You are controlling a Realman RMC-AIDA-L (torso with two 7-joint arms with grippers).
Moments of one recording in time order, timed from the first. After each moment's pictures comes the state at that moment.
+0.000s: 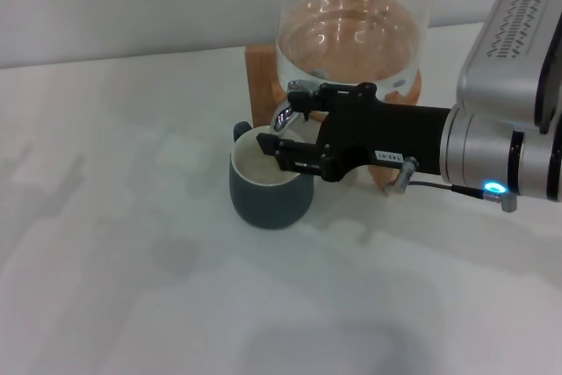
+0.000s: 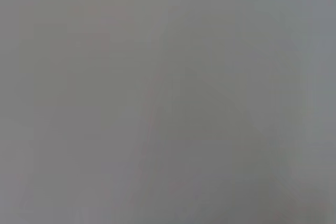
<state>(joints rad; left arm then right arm) 0.04 -2.08 1.36 1.13 -2.28 -0.93 1.99 0.04 2.01 -1.75 -1.64 1.42 0.76 -1.18</state>
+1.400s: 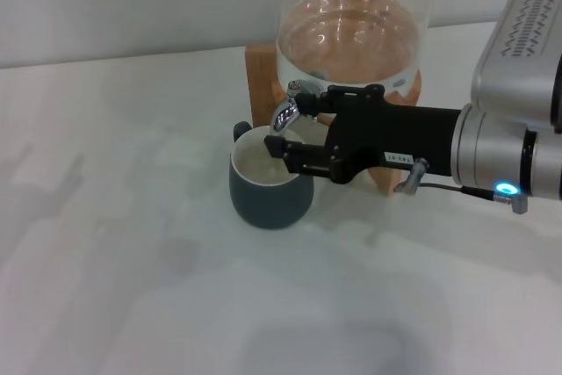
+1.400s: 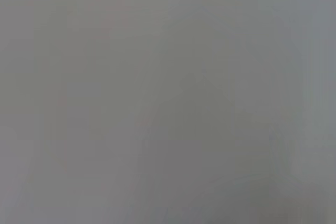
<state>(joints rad) 0.04 -2.08 1.36 1.13 -2.28 -0.93 1.99 0.03 2.01 -1.73 -1.65 1.42 0.80 -1.18</state>
